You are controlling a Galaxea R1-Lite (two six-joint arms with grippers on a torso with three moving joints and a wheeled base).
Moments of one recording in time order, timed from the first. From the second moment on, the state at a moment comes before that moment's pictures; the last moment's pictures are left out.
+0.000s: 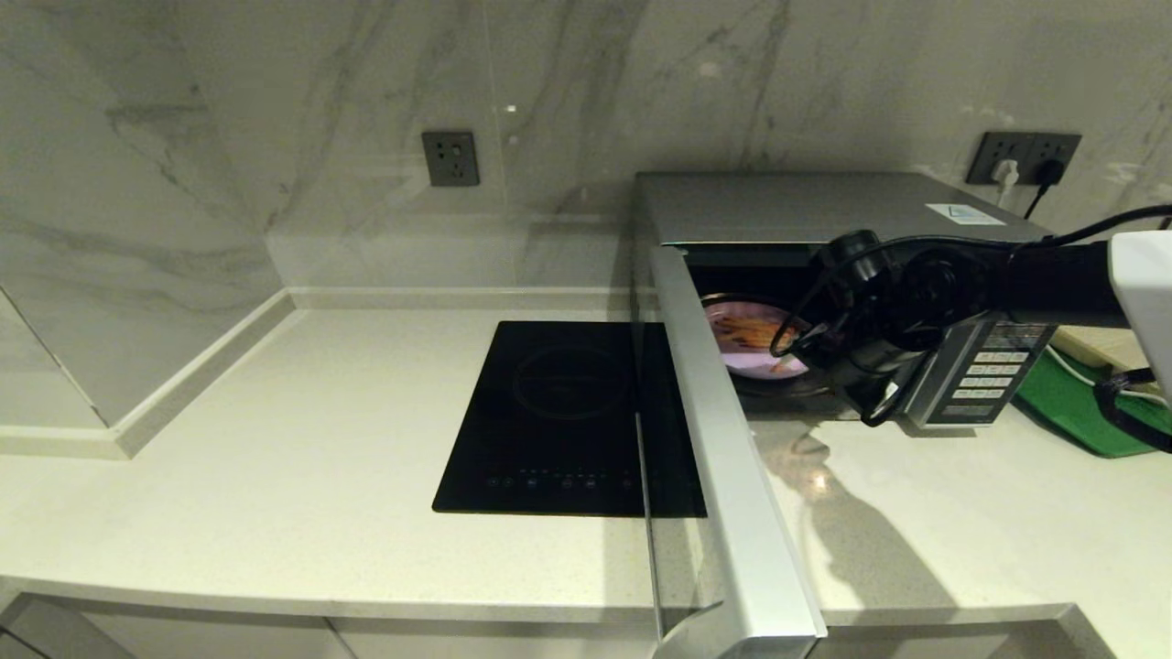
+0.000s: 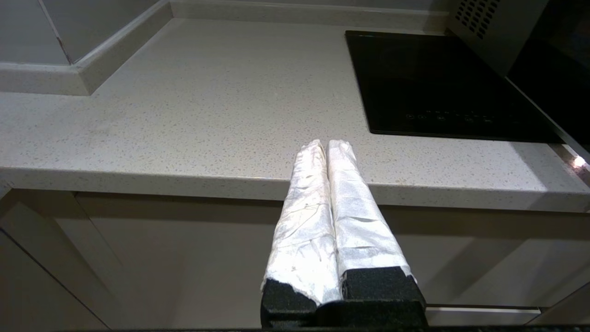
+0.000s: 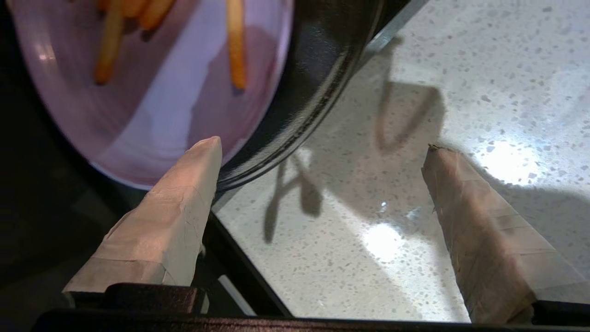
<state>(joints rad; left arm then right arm) 0.00 0.00 0.00 -0.01 0.01 -0.06 0.23 2.21 -1.84 0.55 -0.22 1.09</state>
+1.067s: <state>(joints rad) 0.00 0.00 0.00 -0.01 0.01 -0.06 0.23 2.26 -1.86 0.56 -0.20 1.09</state>
